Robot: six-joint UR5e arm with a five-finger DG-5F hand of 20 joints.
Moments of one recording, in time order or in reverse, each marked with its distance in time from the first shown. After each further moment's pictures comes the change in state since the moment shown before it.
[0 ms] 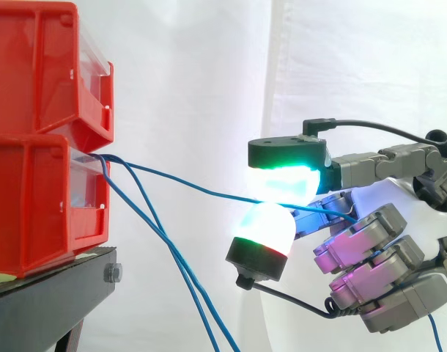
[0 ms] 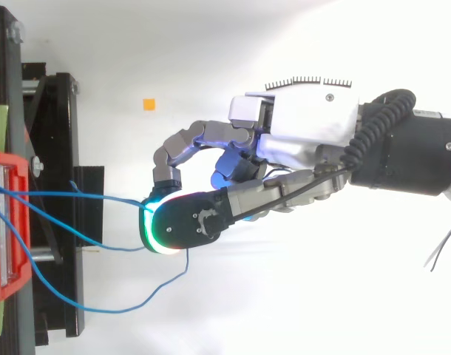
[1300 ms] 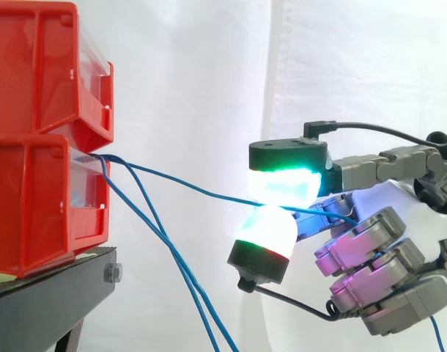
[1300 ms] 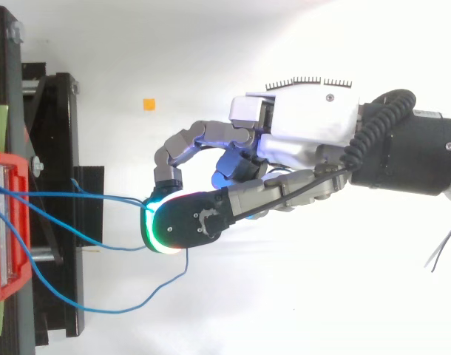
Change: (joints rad) arm 0.000 0.000 -0.003 0.000 0.000 0.000
